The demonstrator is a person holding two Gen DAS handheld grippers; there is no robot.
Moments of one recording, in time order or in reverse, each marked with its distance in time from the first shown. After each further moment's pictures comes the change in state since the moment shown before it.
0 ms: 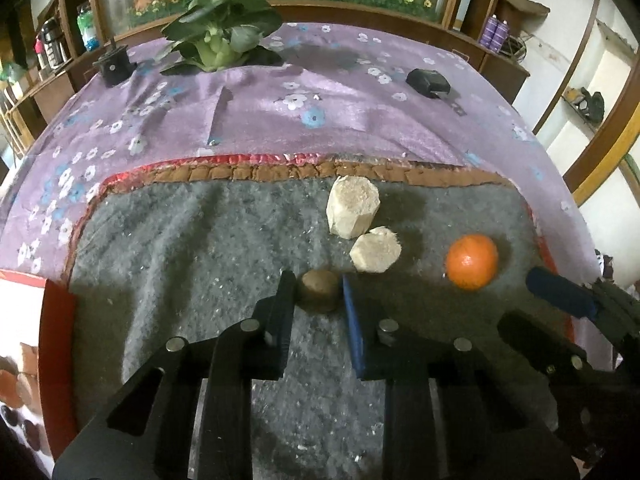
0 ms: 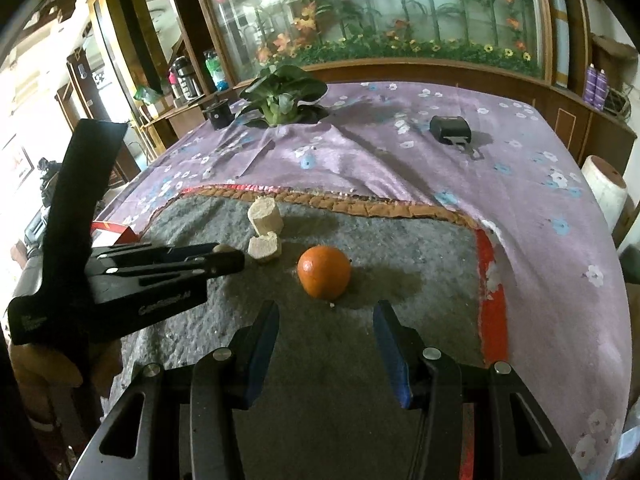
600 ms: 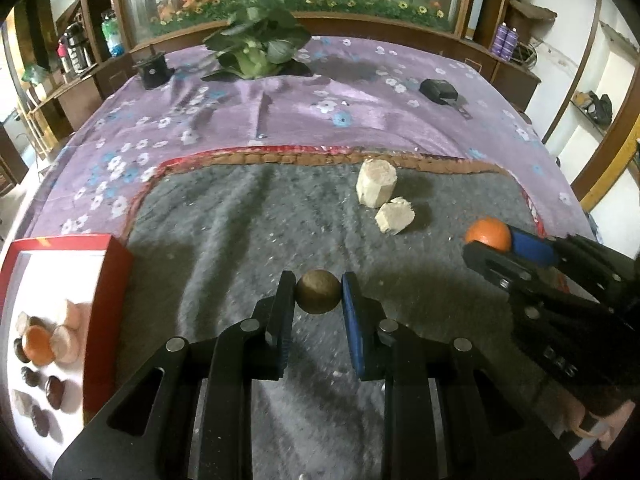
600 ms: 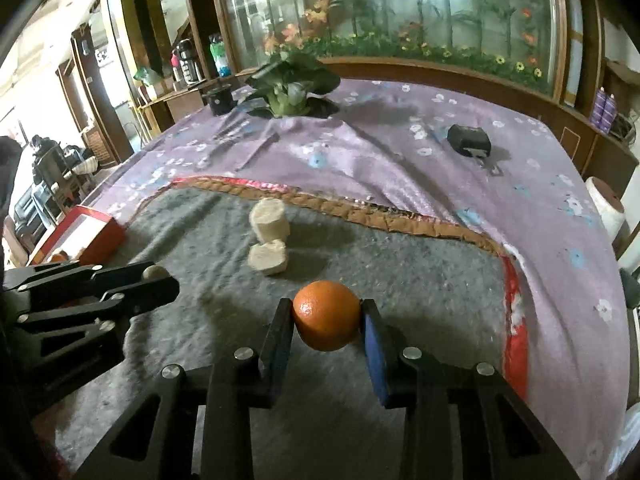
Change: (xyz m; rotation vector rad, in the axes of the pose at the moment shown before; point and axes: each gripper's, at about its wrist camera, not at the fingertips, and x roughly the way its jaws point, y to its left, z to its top) left arm -0.041 0.009 -0.028 -0.016 -0.043 0.074; right arm 0.021 0.021 0.010 -0.076 0.017 -0.053
